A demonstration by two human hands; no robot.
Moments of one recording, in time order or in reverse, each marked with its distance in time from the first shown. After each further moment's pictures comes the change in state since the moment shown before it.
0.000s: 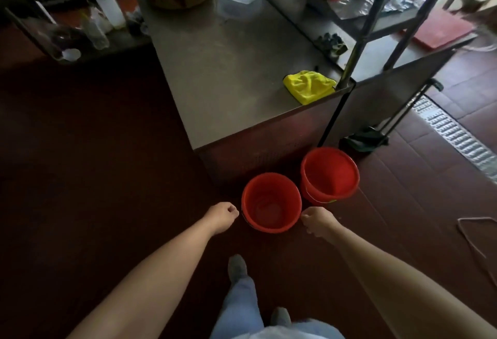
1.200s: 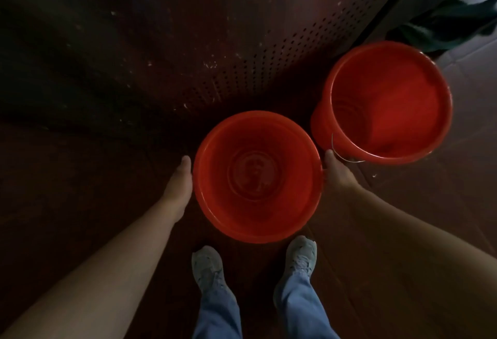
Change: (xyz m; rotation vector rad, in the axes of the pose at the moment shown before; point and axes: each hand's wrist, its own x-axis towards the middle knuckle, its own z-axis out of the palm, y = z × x) left_hand 0.506 -0.113 0.213 -0.642 0.045 -0.362; right_hand 0.527 0.176 0.127 0.558 0.045 0.370
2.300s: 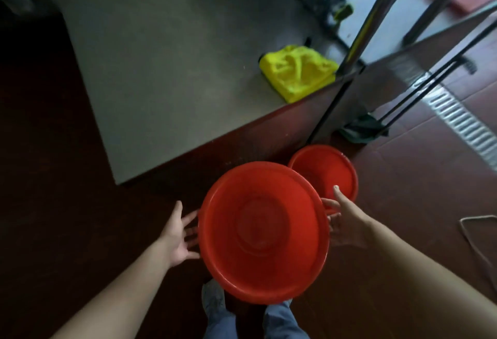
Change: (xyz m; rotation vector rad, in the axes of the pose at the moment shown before) left_hand -0.306 0.126 -0.128 -0.473 -0.207 -0.241; right_hand -0.327 -0.127 -0.182 0.306 -0.248 0.147
